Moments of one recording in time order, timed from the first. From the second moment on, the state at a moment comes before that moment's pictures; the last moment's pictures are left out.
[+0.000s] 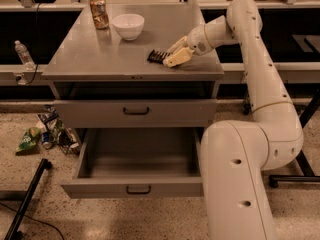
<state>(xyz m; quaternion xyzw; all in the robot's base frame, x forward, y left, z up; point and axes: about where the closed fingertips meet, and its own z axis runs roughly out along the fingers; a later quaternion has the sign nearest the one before) 0.815 -0.061 0.823 -0.56 0.68 0.24 0.40</state>
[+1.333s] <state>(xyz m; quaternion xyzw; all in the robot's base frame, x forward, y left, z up) 0.803 -0.069 0.875 -0.50 0.69 0.28 0.45</state>
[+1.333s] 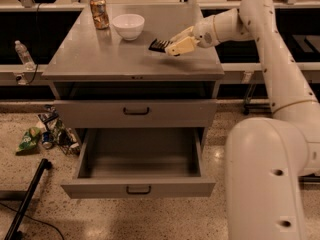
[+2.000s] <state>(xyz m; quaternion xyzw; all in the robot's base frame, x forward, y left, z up) 0.751 -0.108 0.886 -0.47 0.67 0.29 0.50</state>
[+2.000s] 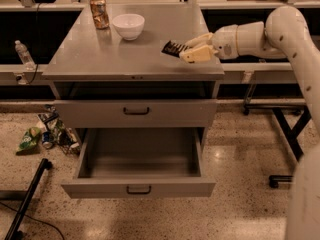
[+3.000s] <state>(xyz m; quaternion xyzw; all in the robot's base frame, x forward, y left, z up) 0.650 -0.112 0.766 -0.48 0.71 0.29 0.42</state>
